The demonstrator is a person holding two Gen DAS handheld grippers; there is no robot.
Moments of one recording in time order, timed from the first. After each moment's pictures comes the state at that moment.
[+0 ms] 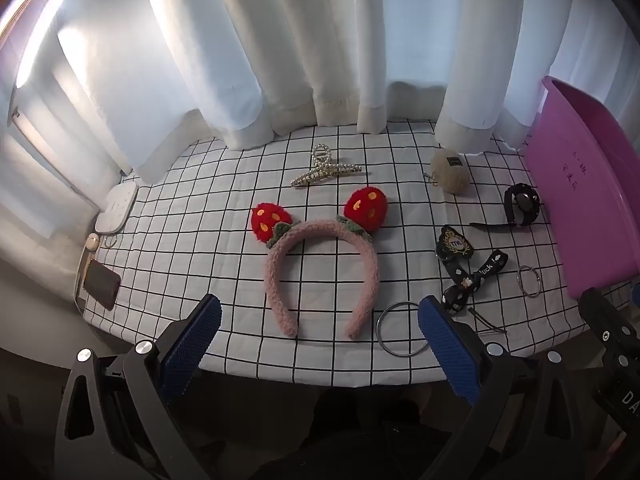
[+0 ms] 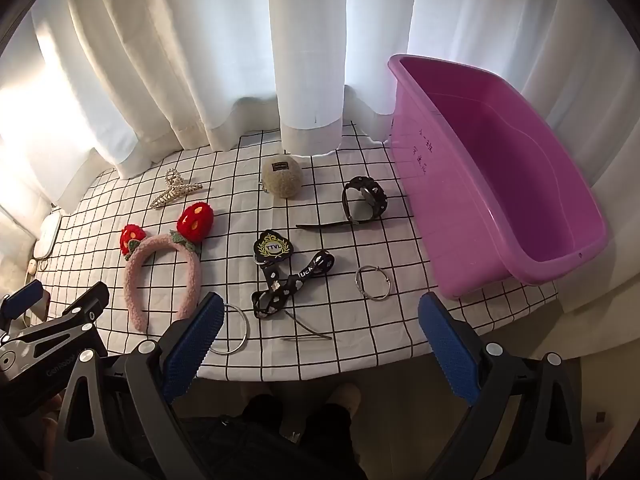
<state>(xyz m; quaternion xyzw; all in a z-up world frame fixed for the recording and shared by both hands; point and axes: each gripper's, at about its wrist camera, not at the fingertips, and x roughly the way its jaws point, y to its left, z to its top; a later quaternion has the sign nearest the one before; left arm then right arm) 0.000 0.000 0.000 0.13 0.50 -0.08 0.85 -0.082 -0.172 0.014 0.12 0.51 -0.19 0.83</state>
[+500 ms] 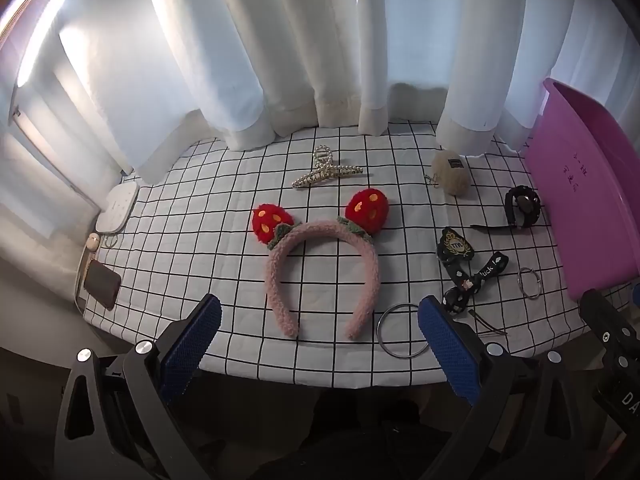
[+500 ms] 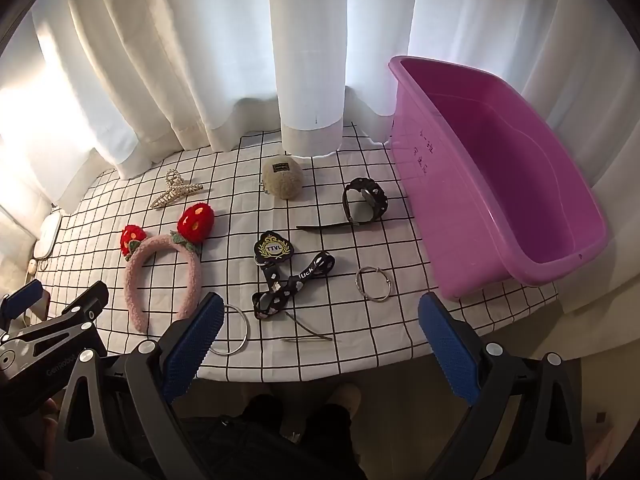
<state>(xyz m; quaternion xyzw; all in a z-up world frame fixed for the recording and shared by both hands) 0.000 0.000 0.003 0.13 0.50 -0.08 0.85 -0.082 -0.172 0.015 0.12 0.51 -0.19 0.83</state>
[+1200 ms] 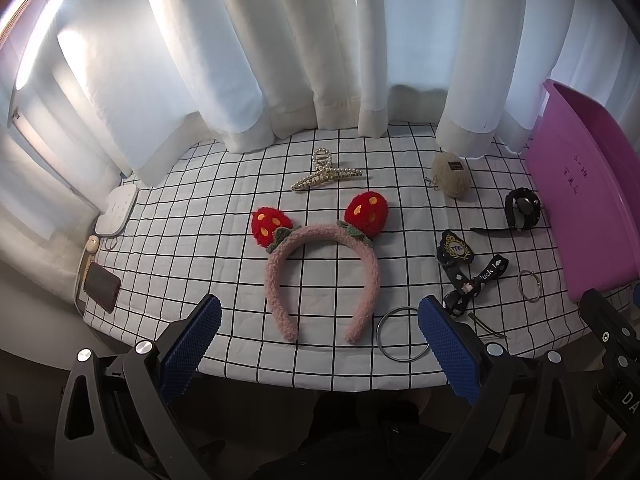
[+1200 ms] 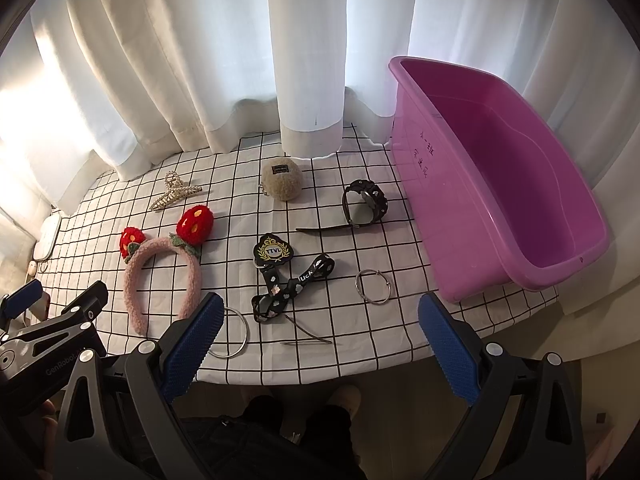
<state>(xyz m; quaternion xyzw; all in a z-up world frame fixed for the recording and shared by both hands) 0.001 -0.002 0.001 0.13 0.50 -0.08 0.85 -0.080 -0.174 0.012 0.12 0.51 -0.19 0.83</state>
